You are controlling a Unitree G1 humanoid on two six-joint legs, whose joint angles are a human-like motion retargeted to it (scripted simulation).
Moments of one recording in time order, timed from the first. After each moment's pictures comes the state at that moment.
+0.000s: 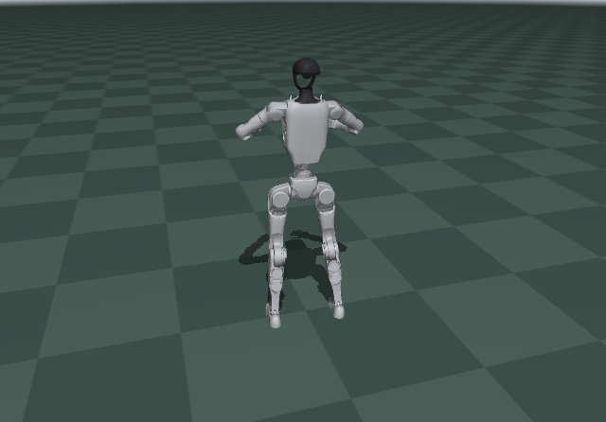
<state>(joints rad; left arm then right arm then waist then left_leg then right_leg) -0.38 0.88 -0.59 -0.04 0.27 -0.35 0.17 -0.35 -0.95 0.56 -0.16 -0.63 -0.26 -0.21 0.06 0.02 0.08 0.18 0.06 -0.04 0.09 -0.27 -0.11 0.15 -0.14 -0.10 0.12 -0.13 0.26</state>
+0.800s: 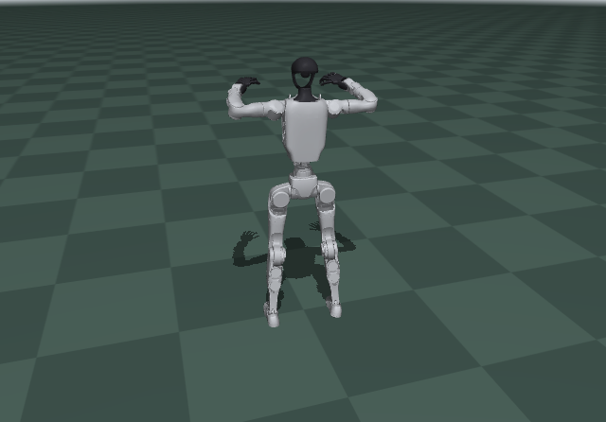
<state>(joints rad) 0.78 1.52 1.08 -0.37 -0.32 -0.35 -0.04 0.55 -1.63 -0.96 -0.40 -0.06 -0.20 0.06 0.05 0.04 0.05 0.12 0.11 -0.02 0.09 -0.26 -0.18 0.10 -0.09 -0.10 0.09 -0.09 0.26</state>
